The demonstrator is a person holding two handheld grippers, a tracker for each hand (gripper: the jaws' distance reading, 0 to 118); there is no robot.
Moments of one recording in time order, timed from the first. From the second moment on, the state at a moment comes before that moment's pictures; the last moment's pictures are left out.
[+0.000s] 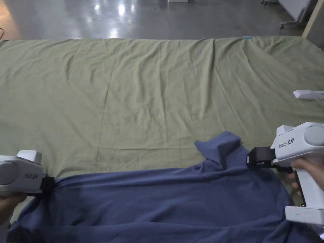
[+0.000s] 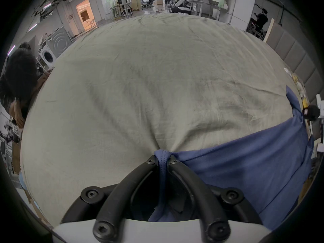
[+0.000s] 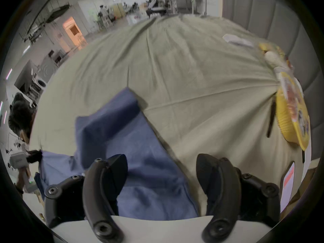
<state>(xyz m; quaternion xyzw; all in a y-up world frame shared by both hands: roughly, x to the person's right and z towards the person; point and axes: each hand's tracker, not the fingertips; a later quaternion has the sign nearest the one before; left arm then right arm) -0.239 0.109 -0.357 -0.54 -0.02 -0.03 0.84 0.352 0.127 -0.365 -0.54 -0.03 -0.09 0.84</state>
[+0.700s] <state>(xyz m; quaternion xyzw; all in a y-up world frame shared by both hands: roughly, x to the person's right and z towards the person) -0.280 0.239 -0.201 -0.29 -0.06 0.05 0.95 0.352 0.208 -0.221 -0.36 0.09 -0.13 0.92</state>
